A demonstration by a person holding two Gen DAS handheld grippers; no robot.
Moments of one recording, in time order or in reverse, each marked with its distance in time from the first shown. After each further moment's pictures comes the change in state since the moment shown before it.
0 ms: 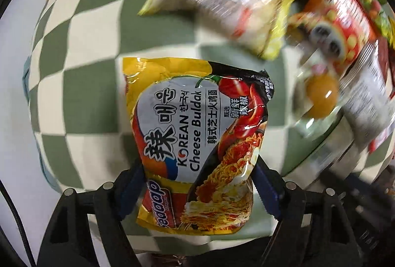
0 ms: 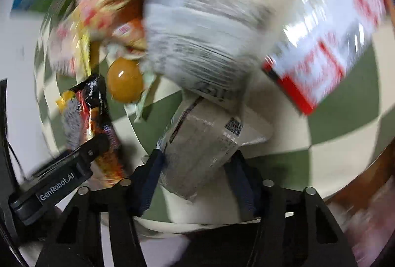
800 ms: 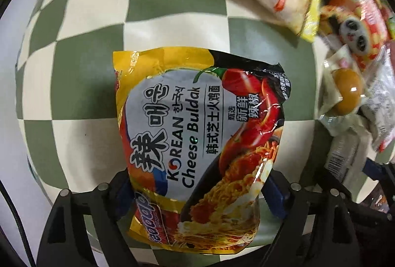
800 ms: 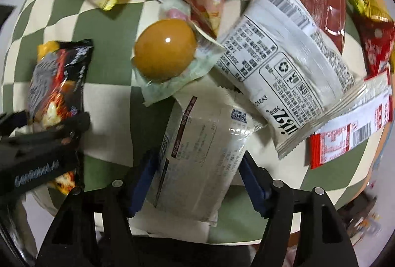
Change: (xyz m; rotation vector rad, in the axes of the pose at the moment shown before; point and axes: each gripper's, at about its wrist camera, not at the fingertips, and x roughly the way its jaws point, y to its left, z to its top) left arm 0.036 0.016 -0.006 -0.052 -0.039 -0.078; right arm 0.071 0.094 -0.001 -0.356 -0.018 -0.301
